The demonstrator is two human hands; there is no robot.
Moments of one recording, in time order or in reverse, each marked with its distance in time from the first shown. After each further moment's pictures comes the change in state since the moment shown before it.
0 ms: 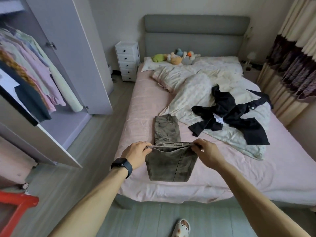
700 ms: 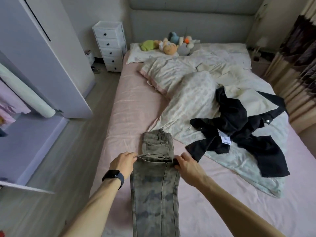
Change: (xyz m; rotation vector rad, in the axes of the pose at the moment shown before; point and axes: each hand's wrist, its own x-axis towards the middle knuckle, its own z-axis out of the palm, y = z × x) left_hand 0.309 -0.064 0.049 0.330 -0.196 -0.185; right_hand 0.292 0.076 0.067 -0.269 -0.304 -0.041
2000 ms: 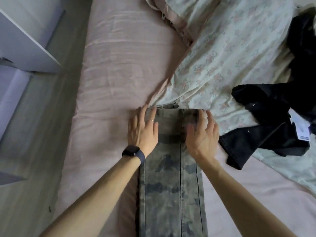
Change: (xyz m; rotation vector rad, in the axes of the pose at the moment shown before) left_hand 0.292 -0.014 0.210 -0.047 0.254 0.077; right_hand 0.287 0.103 0.197 0.159 0.404 0.456
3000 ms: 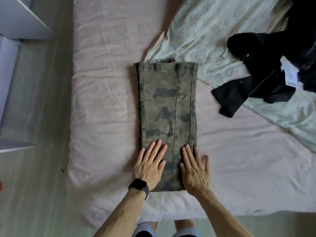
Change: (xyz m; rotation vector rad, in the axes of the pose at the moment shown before) left_hand -0.280 0.008 0.040 0.128 -0.376 0.140; right_hand -0.275 0.094 0.004 -0.323 -0.467 -0.143
